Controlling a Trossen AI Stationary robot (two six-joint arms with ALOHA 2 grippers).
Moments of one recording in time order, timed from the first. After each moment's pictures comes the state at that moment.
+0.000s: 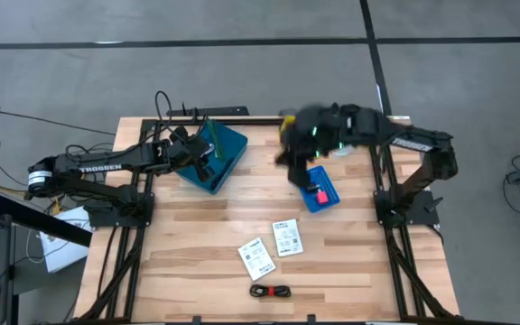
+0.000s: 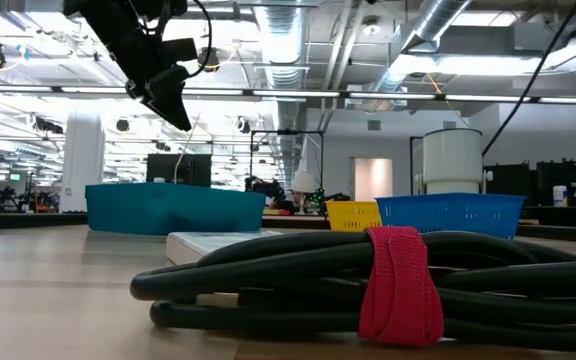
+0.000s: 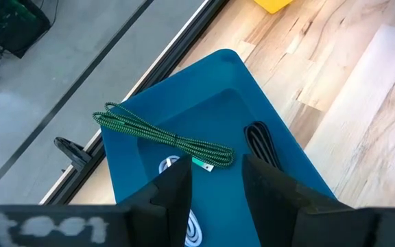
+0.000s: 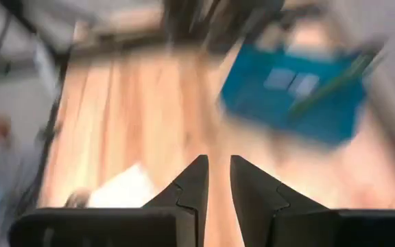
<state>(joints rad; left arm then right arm) 0.28 1.10 0.81 -0.53 -0.45 -0.09 -0.09 1.59 1.86 -0.99 -0.10 0.05</state>
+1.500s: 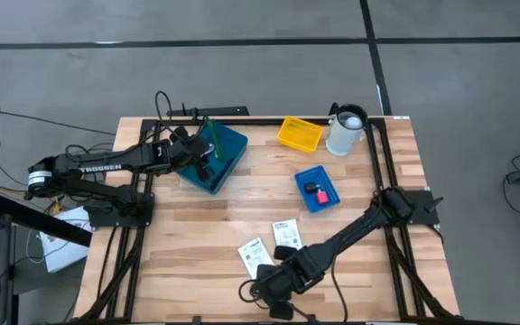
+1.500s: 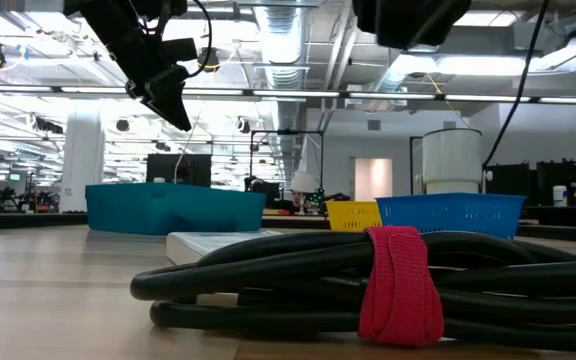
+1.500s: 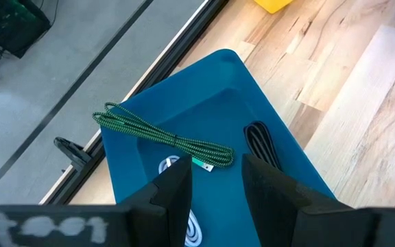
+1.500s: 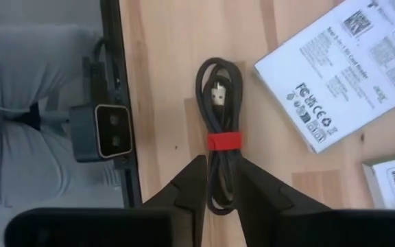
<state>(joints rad) 0.28 1.10 0.81 -0.53 -0.45 -0.09 0.58 2.15 1.86 -0.90 0.00 0.66</state>
